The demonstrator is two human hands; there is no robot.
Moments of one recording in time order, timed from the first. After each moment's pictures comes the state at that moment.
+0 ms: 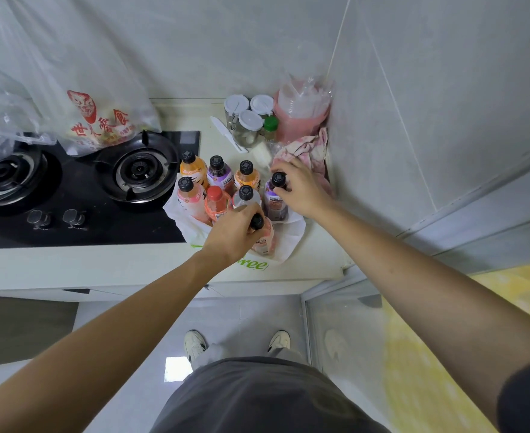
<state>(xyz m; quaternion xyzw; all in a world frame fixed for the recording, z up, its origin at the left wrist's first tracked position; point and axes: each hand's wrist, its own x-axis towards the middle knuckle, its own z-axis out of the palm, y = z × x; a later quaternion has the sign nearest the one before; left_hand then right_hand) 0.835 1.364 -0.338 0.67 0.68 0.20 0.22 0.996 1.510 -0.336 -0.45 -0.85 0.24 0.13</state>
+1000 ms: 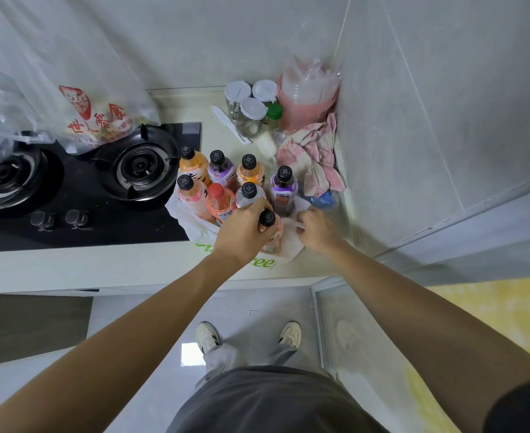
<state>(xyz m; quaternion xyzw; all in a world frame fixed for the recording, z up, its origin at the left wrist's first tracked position) 0.846 1.370 -0.345 0.64 0.70 0.24 0.23 1.026 1.467 -0.427 -0.53 -0.82 0.23 -0.01</state>
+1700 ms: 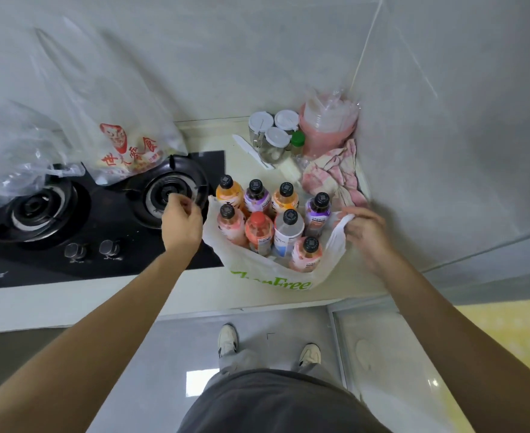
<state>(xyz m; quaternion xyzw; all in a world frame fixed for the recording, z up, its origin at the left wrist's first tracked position) 0.657 1.386 -0.343 0.33 0.85 0.35 0.21 1.015 1.468 -0.364 -0.60 -0.34 0.61 0.38</state>
